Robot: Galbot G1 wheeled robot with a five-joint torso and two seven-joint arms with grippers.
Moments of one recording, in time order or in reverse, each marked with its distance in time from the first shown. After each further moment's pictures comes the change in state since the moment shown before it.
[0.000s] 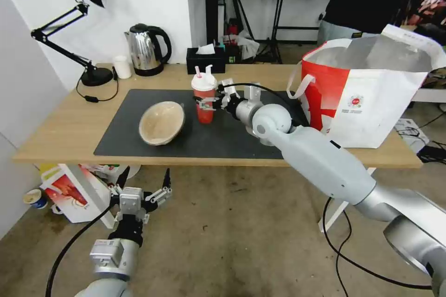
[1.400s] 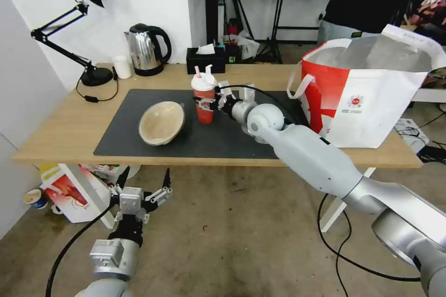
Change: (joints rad) left arm 0.000 0.000 0.000 0.000 0.000 0.000 0.000; right arm 0.013 0.052 -0.023 -0.096 -0.008 0.014 -0.045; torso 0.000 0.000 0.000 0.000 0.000
